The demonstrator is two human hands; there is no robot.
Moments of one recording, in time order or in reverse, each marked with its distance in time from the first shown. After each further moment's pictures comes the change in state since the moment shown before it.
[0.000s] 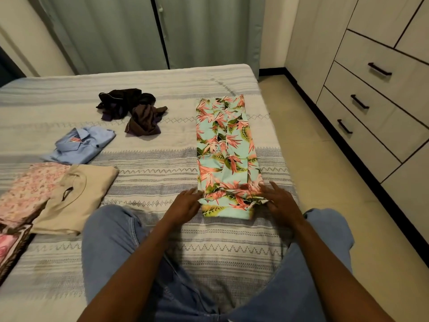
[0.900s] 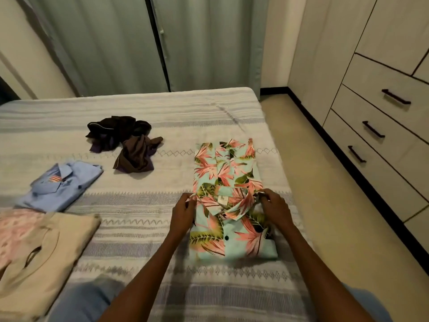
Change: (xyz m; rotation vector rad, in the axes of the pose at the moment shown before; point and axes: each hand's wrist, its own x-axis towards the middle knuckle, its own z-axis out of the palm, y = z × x) left_hand 0.156 -0.013 -0.051 -0.669 0.460 -0.479; right_hand 0.198 -0.005 -0.027 0.345 0.179 0.359
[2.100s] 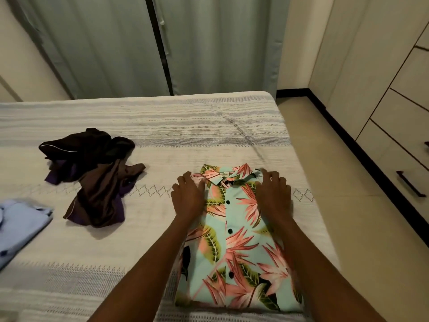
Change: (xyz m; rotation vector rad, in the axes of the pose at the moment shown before) left_hand 0.316 -0.025 0.098 0.689 0.195 -0.062; right_hand 0.302 -0.029 0.080 -0.558 0.222 -0.127
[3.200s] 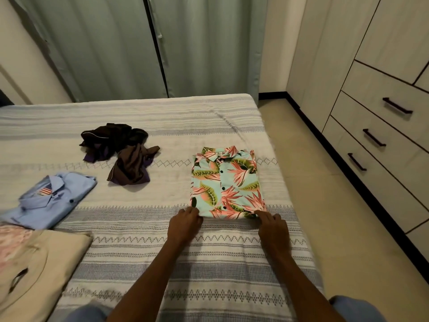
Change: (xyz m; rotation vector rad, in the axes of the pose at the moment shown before) left_hand -0.246 -0.090 -0.099 0.244 -0.153 0.494; right_hand -0.302 0.055 -0.077 -0.037 0.043 -0.132
